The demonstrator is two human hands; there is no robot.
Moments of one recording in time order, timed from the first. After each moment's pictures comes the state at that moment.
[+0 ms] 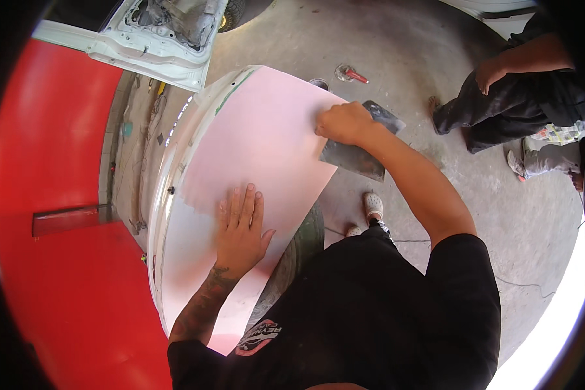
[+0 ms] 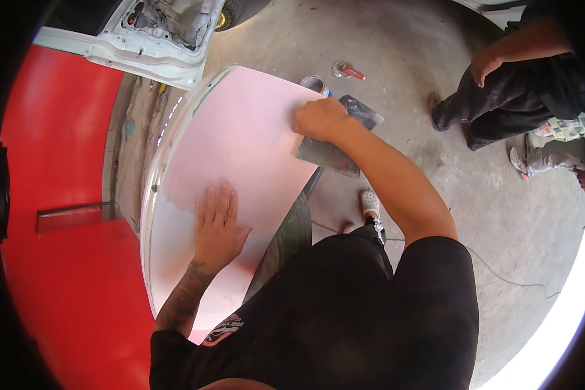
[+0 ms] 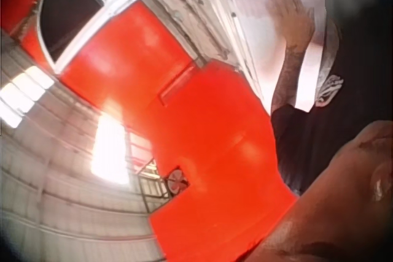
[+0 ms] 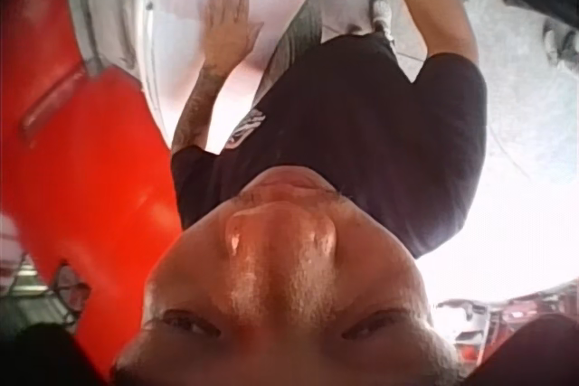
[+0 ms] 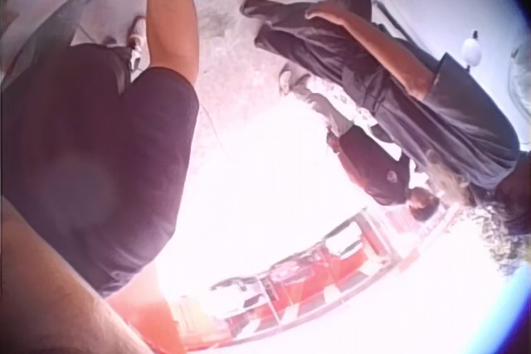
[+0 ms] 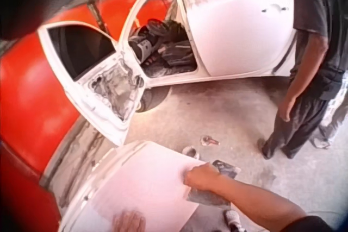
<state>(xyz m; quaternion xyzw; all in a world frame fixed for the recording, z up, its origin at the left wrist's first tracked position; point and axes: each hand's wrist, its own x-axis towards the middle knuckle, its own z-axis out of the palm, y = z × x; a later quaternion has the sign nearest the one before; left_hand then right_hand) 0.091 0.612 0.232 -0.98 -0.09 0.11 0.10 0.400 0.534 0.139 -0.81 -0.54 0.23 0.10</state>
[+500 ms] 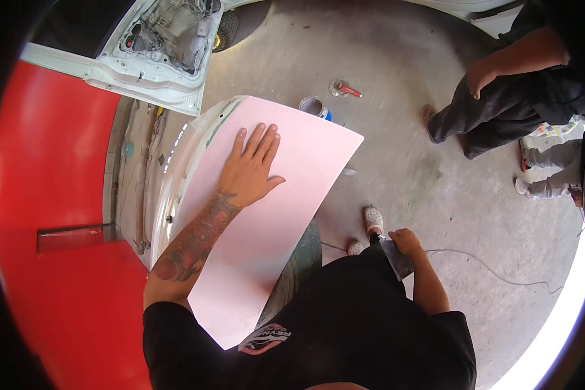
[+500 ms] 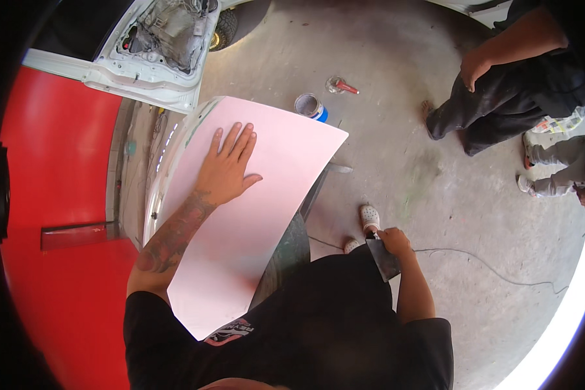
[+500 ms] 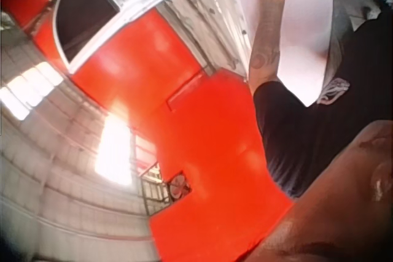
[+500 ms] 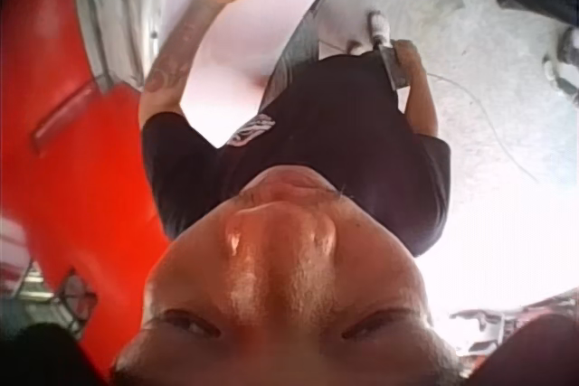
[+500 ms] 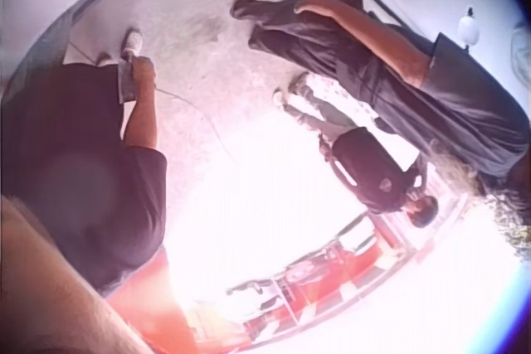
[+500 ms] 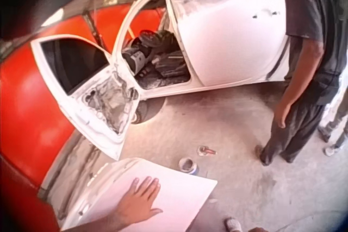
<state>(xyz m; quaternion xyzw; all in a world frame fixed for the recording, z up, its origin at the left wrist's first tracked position) 0.252 0.681 0.219 -0.97 0.09 0.09 0.20 0.260 0.260 -0.129 -0.85 -0.25 0.41 0.23</state>
